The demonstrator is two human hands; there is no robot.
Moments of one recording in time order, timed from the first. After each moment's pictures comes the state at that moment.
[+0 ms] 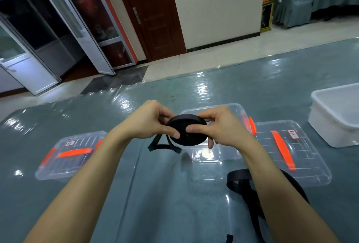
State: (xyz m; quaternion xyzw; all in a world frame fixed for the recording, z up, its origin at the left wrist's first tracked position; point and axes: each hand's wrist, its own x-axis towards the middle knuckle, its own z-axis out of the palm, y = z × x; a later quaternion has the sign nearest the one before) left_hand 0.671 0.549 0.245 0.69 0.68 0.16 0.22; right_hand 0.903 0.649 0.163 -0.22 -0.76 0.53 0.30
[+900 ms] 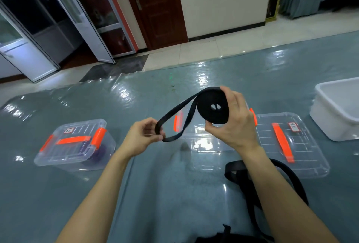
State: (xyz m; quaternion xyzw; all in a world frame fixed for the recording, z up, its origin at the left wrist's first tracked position) left_hand 0.622 0.507 0.108 0.50 0.72 0.39 0.28; right_hand 0.911 0.664 0.093 -0.35 -0.78 0.12 0.50
